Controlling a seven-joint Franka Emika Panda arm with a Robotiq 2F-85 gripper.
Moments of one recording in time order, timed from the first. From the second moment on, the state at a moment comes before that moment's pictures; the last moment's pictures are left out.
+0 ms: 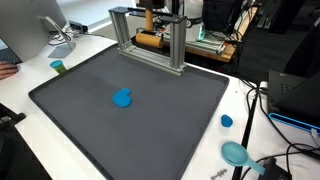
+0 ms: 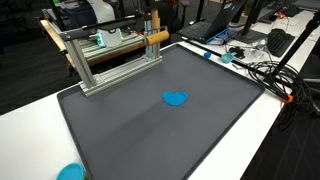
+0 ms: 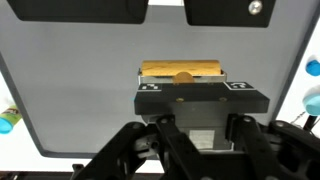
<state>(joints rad) 0.01 -0.46 0.04 -2.44 -0.03 2.17 0.06</state>
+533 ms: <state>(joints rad) -0.02 -0.46 0.01 -2.43 -0.10 2.05 -0.03</state>
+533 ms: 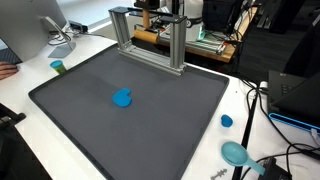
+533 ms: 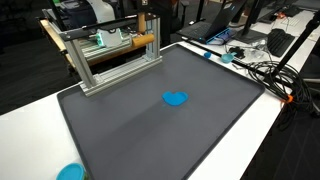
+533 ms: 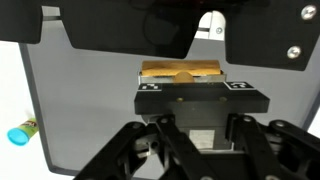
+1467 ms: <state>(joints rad) 0.01 -0.47 0.02 -2.50 -0.10 2.01 -0.01</state>
